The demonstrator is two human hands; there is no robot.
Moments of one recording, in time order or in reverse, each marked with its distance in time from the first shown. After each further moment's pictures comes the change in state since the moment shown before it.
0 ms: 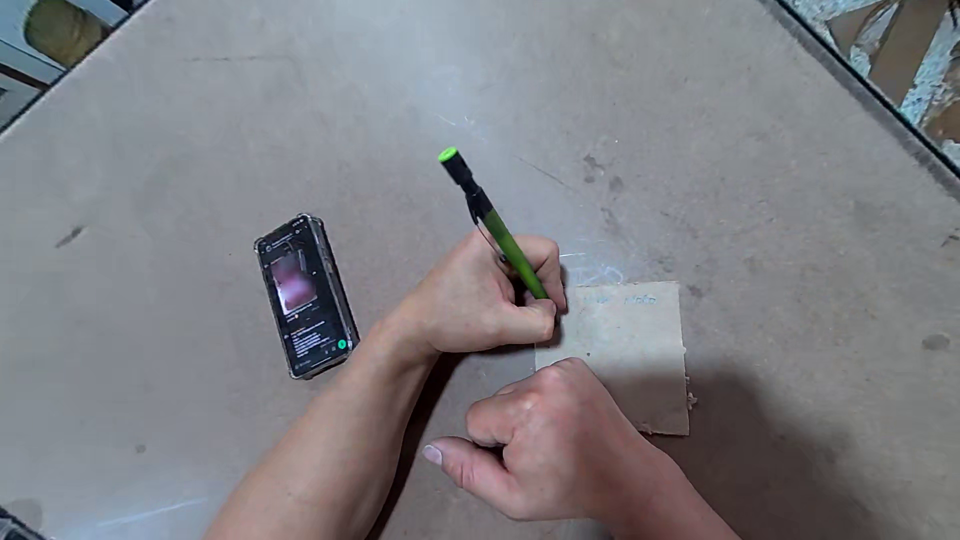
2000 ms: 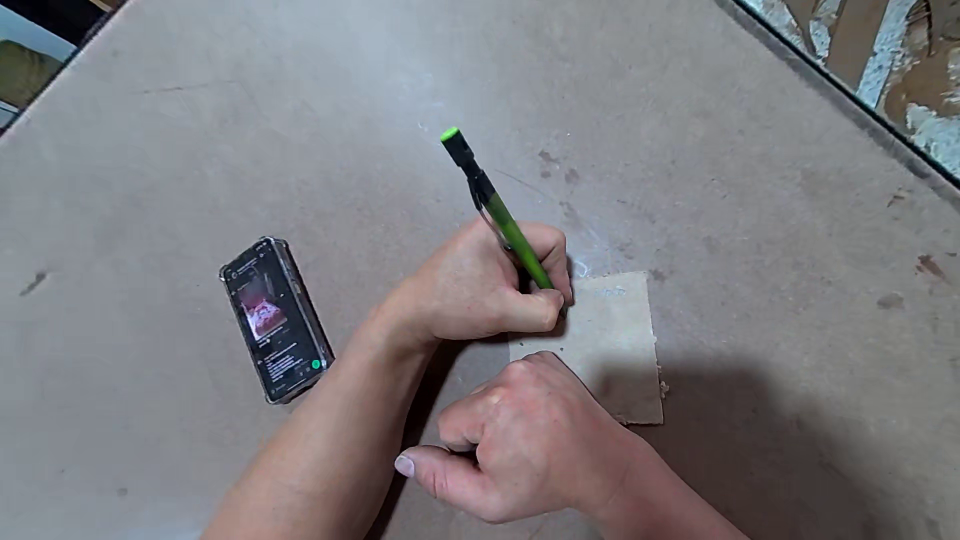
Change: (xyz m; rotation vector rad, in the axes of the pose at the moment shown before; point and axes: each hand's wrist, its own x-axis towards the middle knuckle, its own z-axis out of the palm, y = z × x) left_hand 0.033 0.006 0.011 0.029 -0.148 0.019; right_hand 0.001 -0.001 -0.005 -0.015 -0.083 0.018
